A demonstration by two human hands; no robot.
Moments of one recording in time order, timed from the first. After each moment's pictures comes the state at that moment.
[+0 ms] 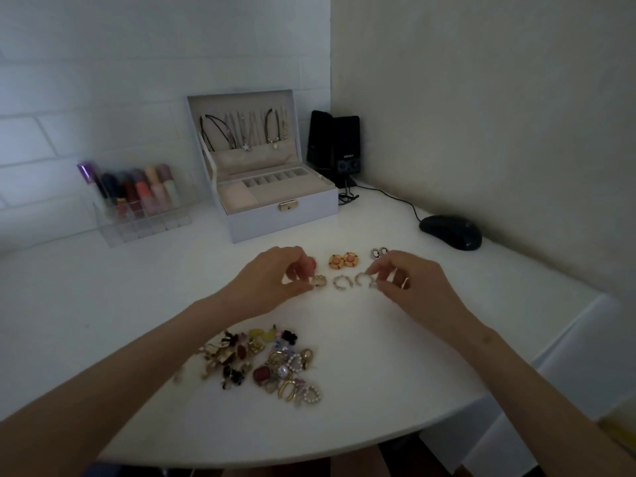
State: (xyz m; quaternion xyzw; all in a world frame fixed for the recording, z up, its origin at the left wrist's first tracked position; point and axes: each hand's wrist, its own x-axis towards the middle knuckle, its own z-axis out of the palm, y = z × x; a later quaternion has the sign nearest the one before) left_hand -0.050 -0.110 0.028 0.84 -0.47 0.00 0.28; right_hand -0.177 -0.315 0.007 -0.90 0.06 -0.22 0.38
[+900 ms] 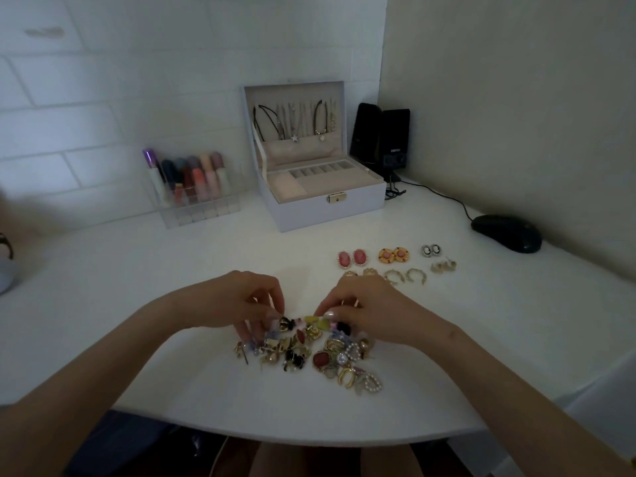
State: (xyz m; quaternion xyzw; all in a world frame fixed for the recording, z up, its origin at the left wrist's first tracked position) left_hand -0.051 -0.001 0.045 0.85 -0.34 -0.29 0.29; right_hand -0.139 -0.211 0.017 -0.94 -0.09 -0.01 0.34
